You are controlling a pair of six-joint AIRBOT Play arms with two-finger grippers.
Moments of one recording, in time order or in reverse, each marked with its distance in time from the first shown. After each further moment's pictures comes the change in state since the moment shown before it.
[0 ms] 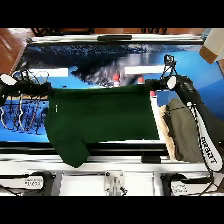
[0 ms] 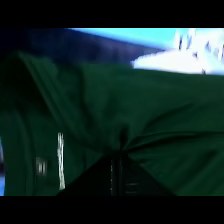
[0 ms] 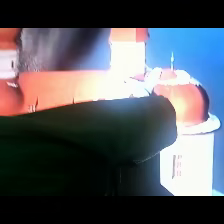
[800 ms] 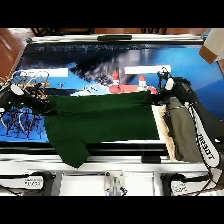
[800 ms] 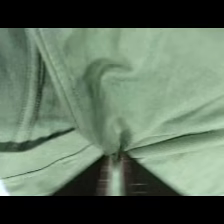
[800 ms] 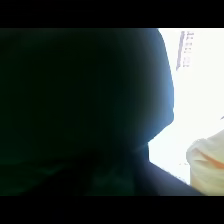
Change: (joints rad) left arm 0.003 0.001 -0.149 0.137 -0.164 -0.108; right arm 0.000 -0.038 -0.005 -0.026 0.309 0.015
